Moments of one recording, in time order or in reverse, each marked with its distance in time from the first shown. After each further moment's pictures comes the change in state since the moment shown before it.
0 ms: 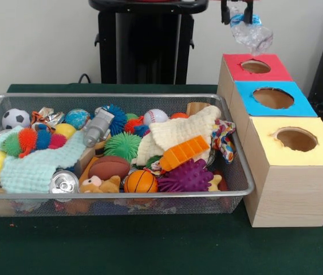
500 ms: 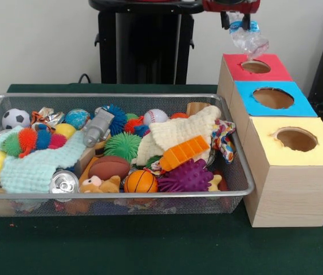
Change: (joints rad) arm 0.002 0.067 0.000 0.058 0.033 0.008 0.006
